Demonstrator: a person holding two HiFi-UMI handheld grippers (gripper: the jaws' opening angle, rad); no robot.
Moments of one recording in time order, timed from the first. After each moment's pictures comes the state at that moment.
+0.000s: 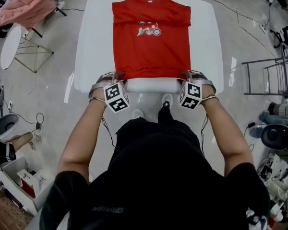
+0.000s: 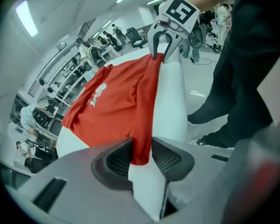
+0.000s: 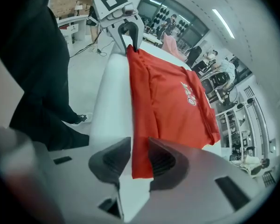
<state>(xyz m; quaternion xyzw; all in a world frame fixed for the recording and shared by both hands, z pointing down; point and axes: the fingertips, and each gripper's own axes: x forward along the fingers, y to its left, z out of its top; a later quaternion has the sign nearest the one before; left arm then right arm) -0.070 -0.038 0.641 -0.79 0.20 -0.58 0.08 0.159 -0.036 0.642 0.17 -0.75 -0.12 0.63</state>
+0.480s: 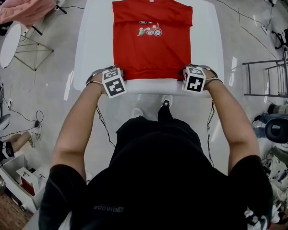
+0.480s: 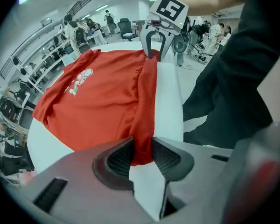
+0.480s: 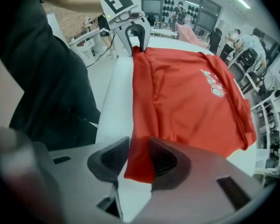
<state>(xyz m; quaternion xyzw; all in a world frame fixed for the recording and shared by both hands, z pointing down) -0.072 -0.043 0.655 -0.79 0.08 -0.61 -0.04 0.157 -0.044 0.651 0.02 -0.77 0.01 0.63</state>
